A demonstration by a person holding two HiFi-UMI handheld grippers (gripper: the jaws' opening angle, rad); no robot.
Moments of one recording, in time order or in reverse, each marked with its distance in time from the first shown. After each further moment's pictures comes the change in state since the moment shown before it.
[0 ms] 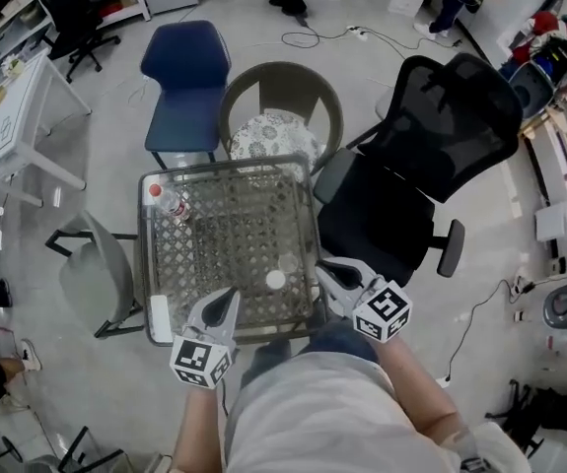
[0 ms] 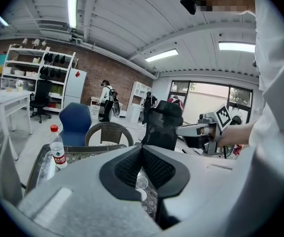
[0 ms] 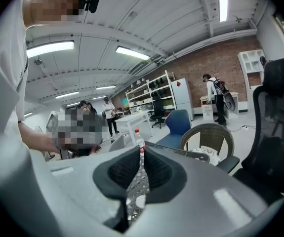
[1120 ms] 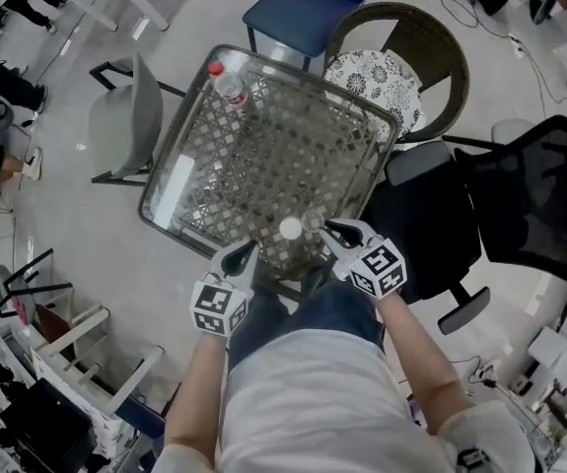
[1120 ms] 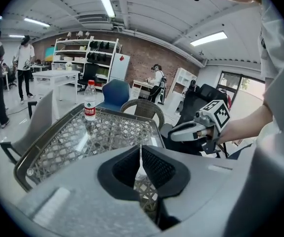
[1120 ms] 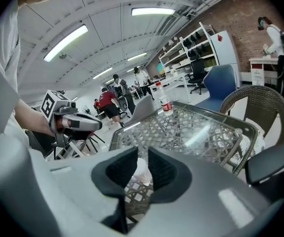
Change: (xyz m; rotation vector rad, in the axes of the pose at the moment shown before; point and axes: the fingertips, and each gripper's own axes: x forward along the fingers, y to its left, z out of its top) left arm 0.040 -0.011 -0.125 -0.299 0.167 0.474; right arm 0.090 -0.046 -0.143 -0.090 0.420 0.522
